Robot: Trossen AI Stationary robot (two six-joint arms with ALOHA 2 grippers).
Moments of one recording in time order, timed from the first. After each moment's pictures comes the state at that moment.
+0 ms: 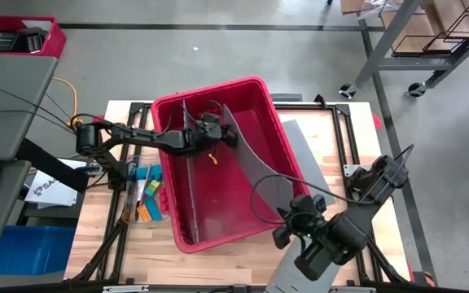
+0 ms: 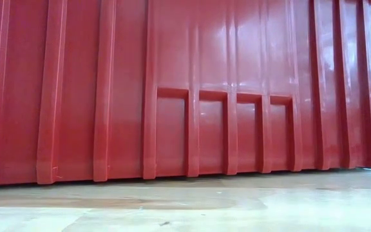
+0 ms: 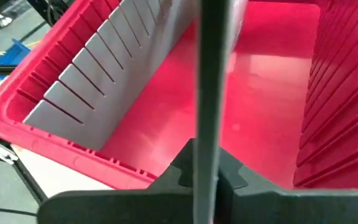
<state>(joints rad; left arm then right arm) 0.22 1.64 0.93 0.17 -0.60 -0.66 0.77 1.86 1.96 -1.55 0.83 1.70</state>
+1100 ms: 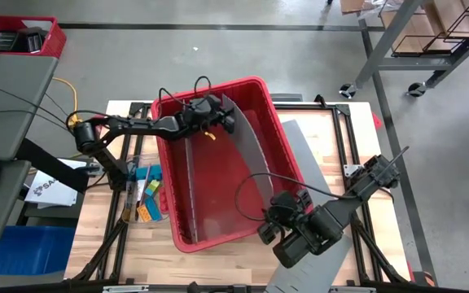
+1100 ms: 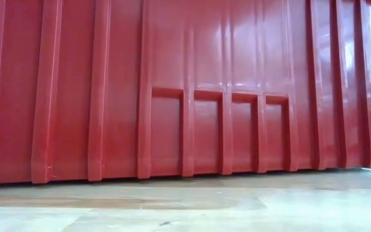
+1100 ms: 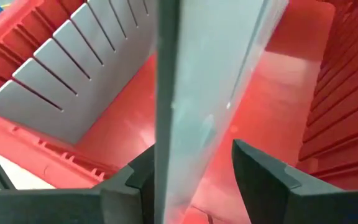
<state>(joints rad) 0.43 1.63 0.93 0.38 -0.24 -0.32 0.64 1.90 1.97 -1.45 0.75 1.46</state>
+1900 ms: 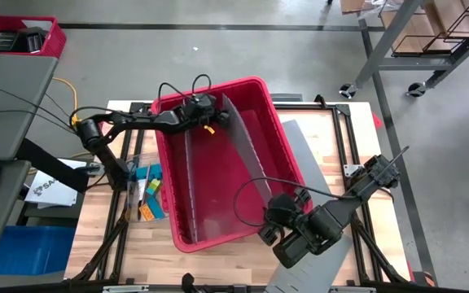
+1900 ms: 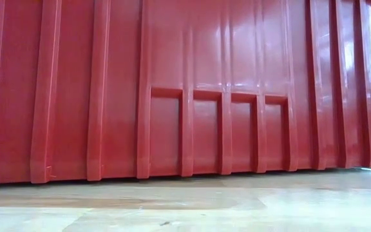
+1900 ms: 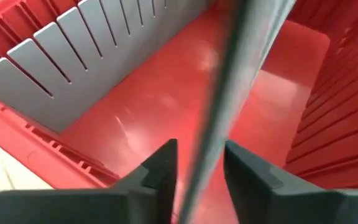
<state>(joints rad) 0.53 1.68 0.93 0.24 -0.13 -0.49 0.64 1.90 1.96 -1.45 0.78 1.30</state>
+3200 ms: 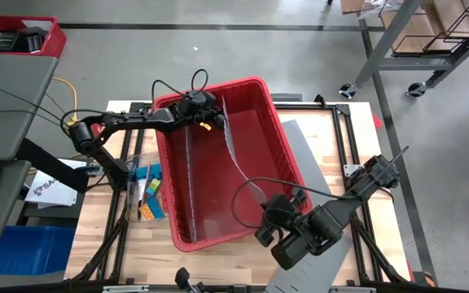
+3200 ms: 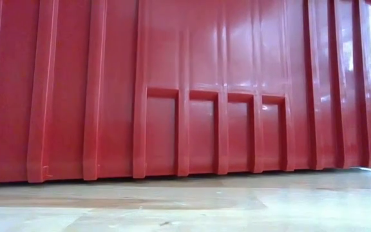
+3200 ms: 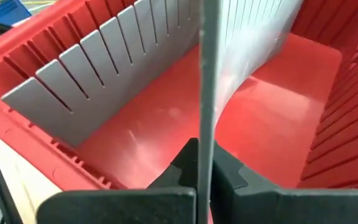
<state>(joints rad) 0.57 1.60 0.93 0.19 -0.09 -0.24 0.66 1.90 1.97 -1.36 0.83 1.26</state>
